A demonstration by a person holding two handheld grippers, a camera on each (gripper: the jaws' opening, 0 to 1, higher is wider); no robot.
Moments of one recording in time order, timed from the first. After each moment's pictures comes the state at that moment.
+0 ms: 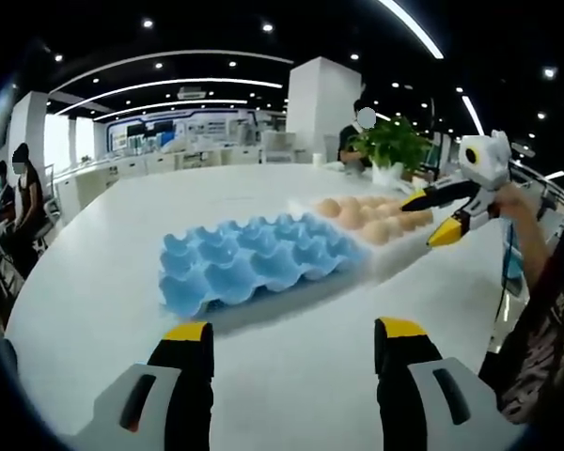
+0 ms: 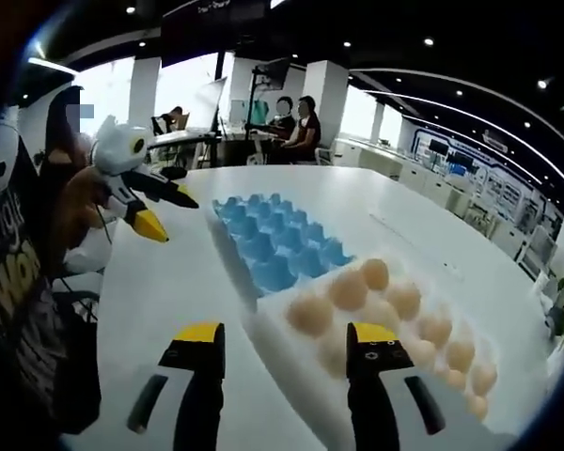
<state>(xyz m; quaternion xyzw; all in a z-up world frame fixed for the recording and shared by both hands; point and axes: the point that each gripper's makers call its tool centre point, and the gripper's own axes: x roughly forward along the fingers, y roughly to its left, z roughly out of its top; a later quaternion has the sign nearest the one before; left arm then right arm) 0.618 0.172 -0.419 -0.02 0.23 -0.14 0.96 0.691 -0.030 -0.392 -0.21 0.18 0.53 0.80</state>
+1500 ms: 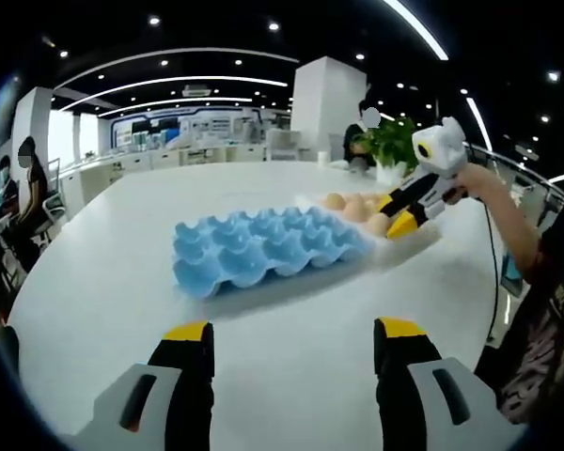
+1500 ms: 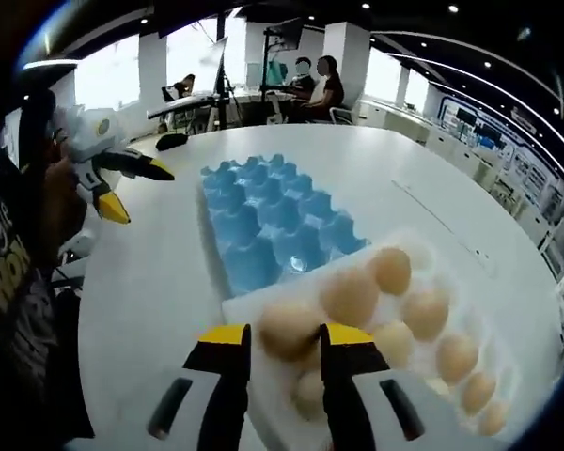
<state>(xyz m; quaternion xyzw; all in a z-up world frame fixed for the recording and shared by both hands) 0.607 0.183 -0.425 -0.02 0.23 -0.14 0.96 0.732 -0.004 -0.429 -0.25 0.28 0.56 0.74</state>
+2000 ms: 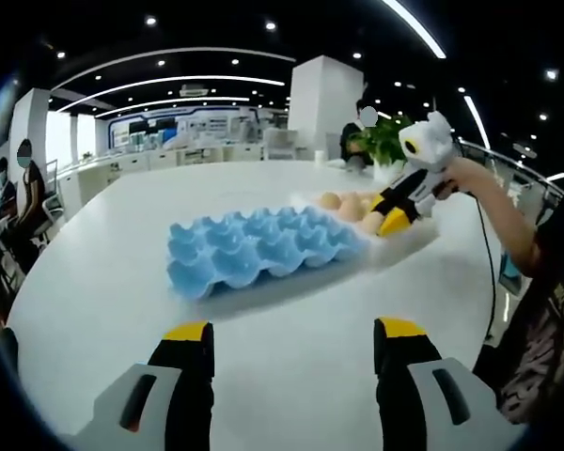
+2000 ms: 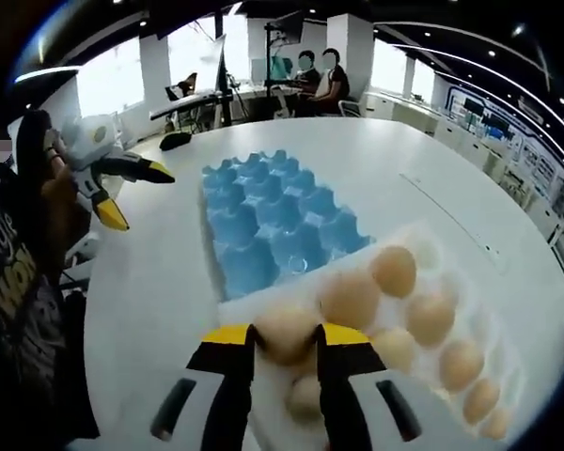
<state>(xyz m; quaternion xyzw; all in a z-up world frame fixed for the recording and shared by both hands) 0.605 0.179 -0.425 -0.02 0.24 -0.14 0.96 0.732 0.000 -0.431 -0.24 0.30 0.57 0.73</state>
